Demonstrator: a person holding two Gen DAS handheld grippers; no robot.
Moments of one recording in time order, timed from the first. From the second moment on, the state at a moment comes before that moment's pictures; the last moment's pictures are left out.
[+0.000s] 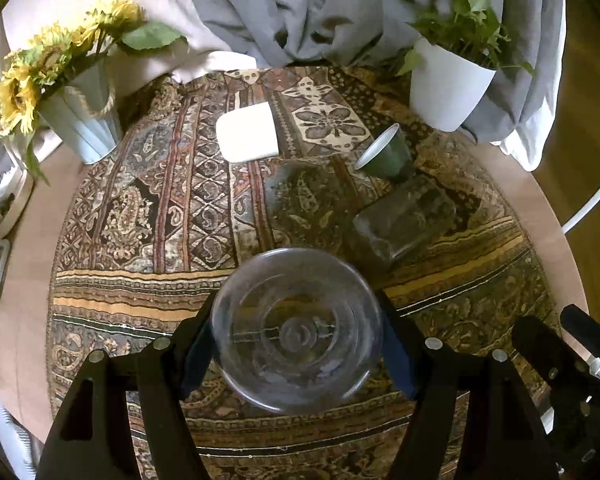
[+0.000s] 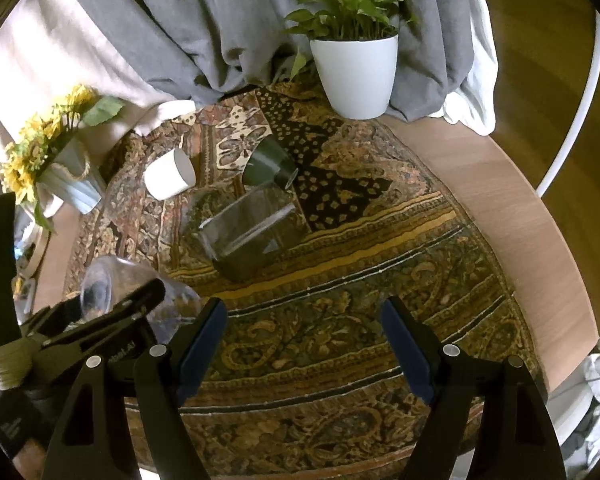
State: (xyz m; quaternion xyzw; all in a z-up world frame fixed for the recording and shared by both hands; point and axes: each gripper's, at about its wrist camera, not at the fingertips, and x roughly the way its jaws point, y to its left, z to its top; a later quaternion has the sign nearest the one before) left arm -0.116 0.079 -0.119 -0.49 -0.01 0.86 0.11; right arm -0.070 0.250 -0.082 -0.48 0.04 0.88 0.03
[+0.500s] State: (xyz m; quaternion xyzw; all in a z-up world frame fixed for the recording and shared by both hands) left arm -0.117 0.075 -0.114 -0.48 -0.02 0.87 0.10; right arm -0.069 0.245 -0.074 -0.47 0.03 0.88 0.04
